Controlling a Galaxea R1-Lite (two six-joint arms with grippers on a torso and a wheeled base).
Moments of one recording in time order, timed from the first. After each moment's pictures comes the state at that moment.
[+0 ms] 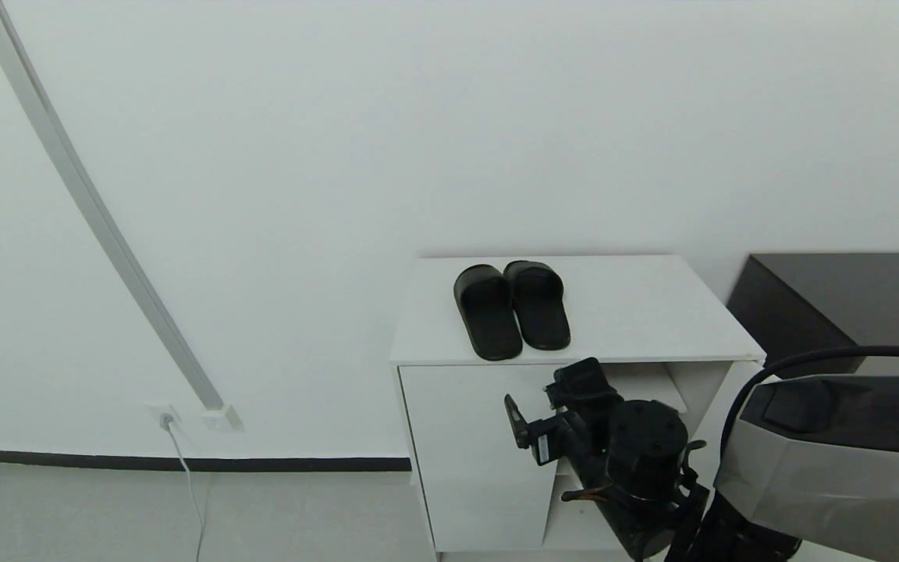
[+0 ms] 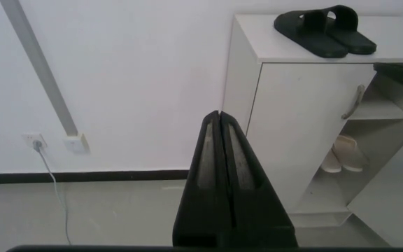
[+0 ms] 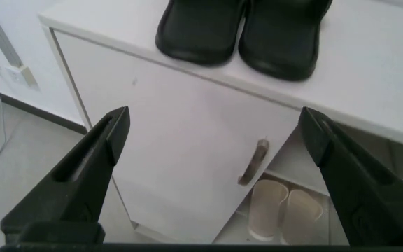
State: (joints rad) left arm 0.00 0.00 0.00 0.00 0.00 -0.02; right arm 0.80 2.25 -0.66 -1.56 -0.46 -0.10
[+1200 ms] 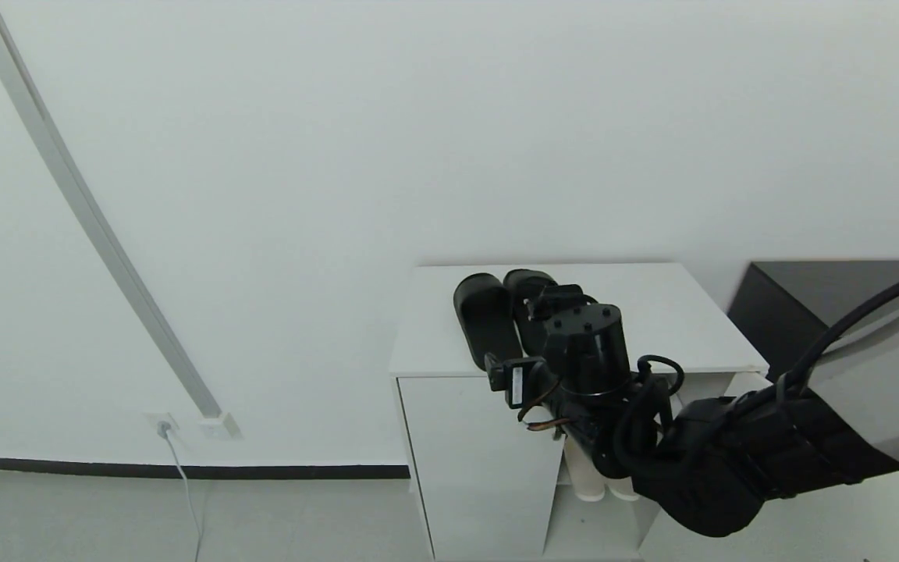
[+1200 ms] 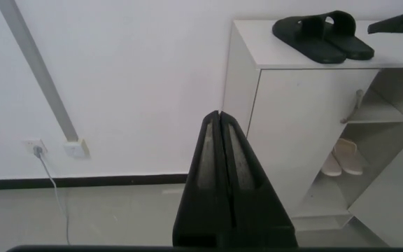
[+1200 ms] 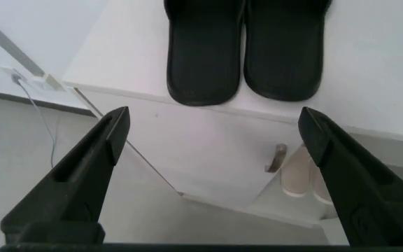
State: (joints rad) left arm 0.00 0.00 0.00 0.00 -0.01 -0.01; right arm 0.81 2.06 -1.06 -0.70 -0.51 0.26
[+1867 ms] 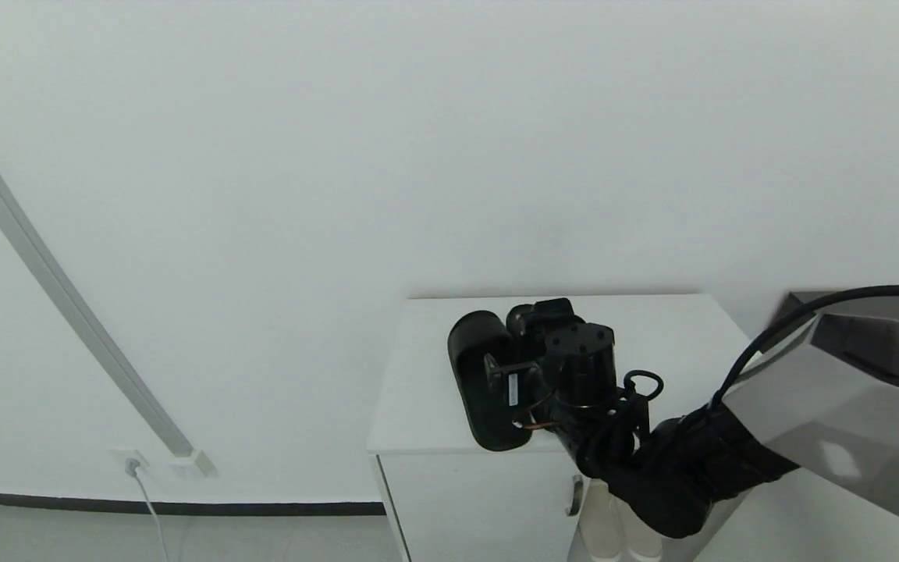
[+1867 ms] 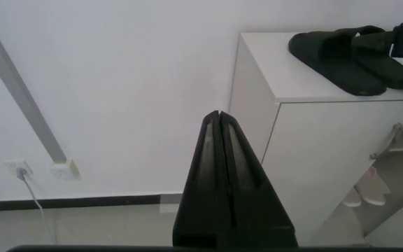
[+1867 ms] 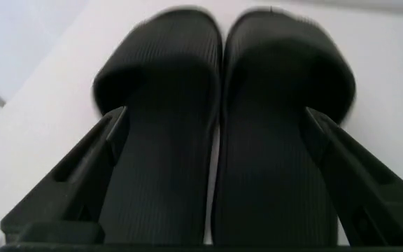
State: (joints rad) left arm 0.00 0.00 0.00 0.00 -0.01 -0.01; right arm 0.77 2.19 -1.06 -0.94 -0.50 0.14
